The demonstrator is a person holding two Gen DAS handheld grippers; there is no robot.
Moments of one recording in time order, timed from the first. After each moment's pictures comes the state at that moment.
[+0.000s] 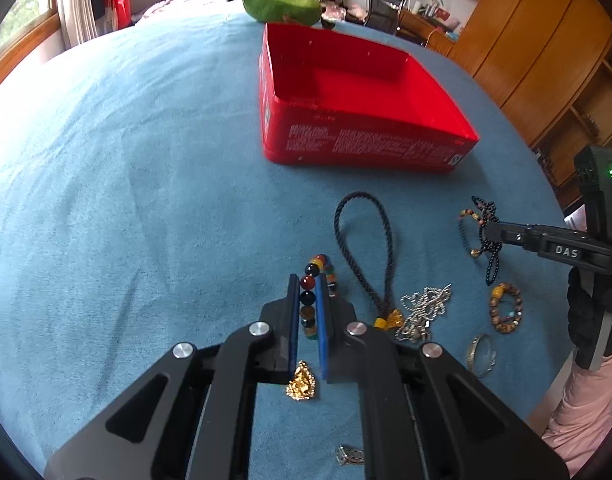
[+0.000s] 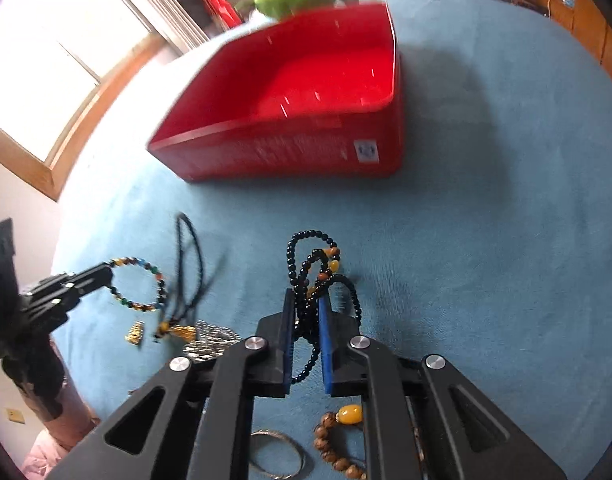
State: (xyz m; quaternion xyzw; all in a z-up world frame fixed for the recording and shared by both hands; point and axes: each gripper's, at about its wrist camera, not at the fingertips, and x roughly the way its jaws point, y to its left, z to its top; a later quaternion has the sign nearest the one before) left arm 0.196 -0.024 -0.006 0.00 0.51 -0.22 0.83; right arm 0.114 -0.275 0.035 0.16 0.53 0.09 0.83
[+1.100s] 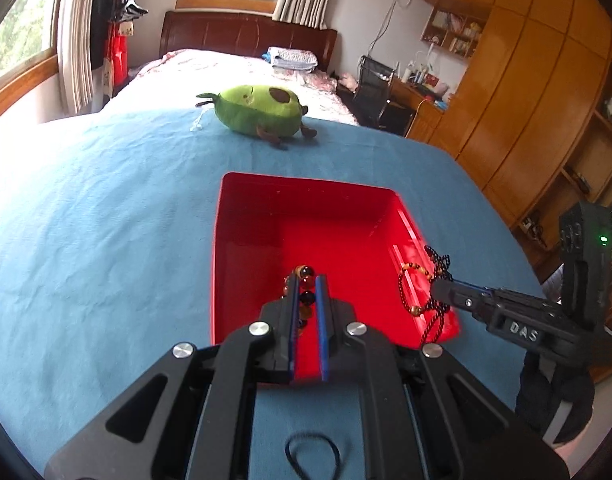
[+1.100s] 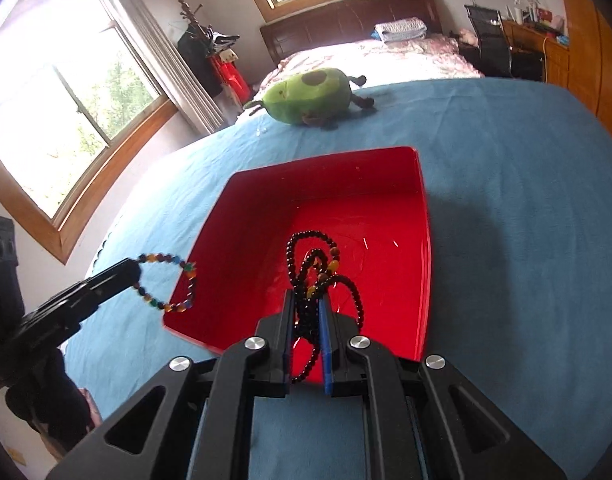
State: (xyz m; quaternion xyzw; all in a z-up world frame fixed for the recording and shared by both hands) left arm 0.331 -0.099 0.063 -0.04 0.41 -0.23 0.88; right arm 0.238 -0.290 0.078 0.17 0.44 0.08 0.88
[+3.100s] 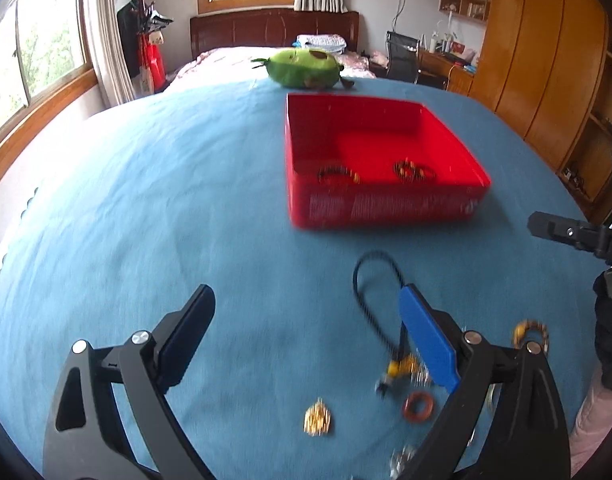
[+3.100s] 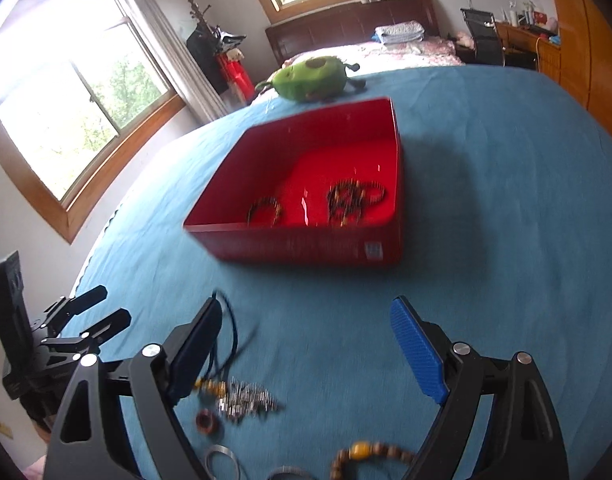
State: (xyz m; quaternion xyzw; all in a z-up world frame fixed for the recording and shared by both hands) left arm 0.173 -0.029 0.021 0.05 0.42 -0.15 0.89; right arm 0.086 -0.284 0.069 0.16 0.43 0.09 0.88
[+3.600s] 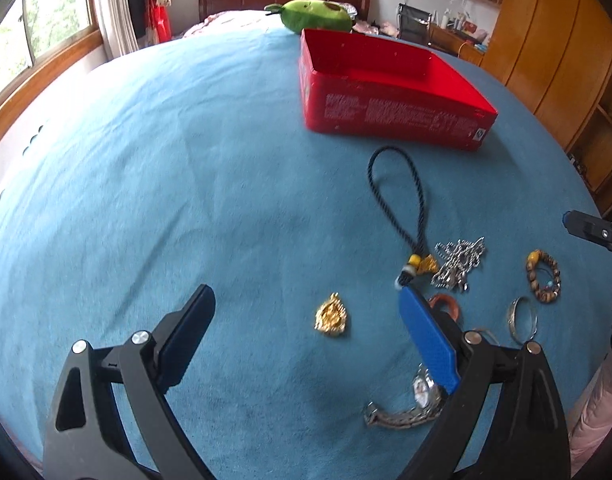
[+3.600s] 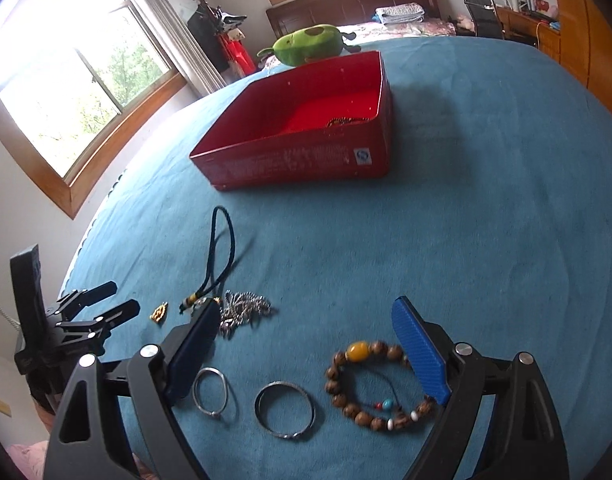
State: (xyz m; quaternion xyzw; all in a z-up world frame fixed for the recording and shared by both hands) left arm 0.130 -0.002 -0.026 0.03 0.48 -0.14 0.87; right arm 0.029 -0.278 0.041 0.16 0.46 0.09 0.87
